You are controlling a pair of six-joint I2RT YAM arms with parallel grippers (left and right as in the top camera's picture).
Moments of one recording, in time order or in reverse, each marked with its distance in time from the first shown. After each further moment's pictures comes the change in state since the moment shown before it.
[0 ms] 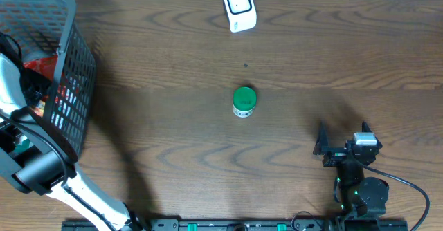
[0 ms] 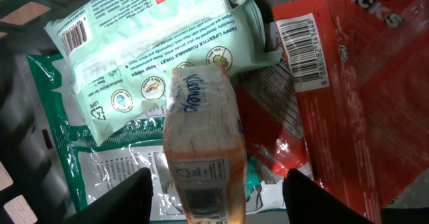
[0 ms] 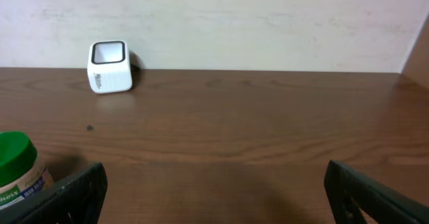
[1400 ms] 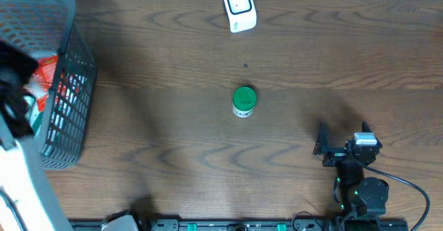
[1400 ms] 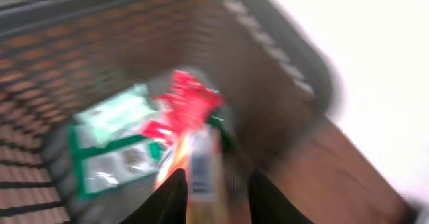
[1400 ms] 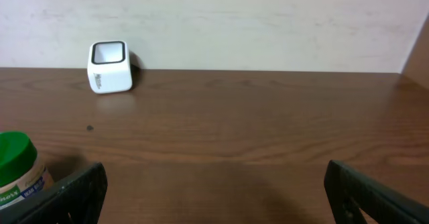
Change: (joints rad) left arm -0.225 -0.795 -0.043 0.017 0.038 0.000; right arm 0.000 0.000 0.000 0.000 0.000 0.000
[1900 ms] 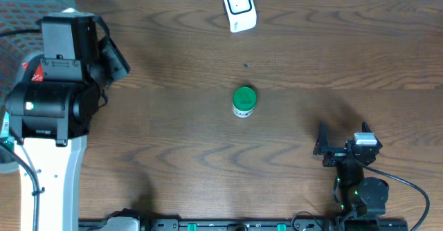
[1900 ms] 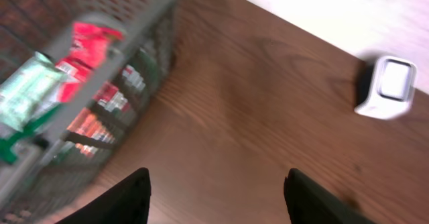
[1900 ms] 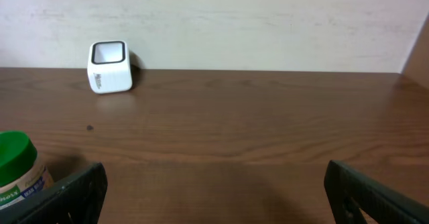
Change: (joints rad) left arm -0.456 0.034 -0.006 -0.134 -0.115 -0.006; right arm 0.000 0.000 0.000 0.000 0.000 0.000
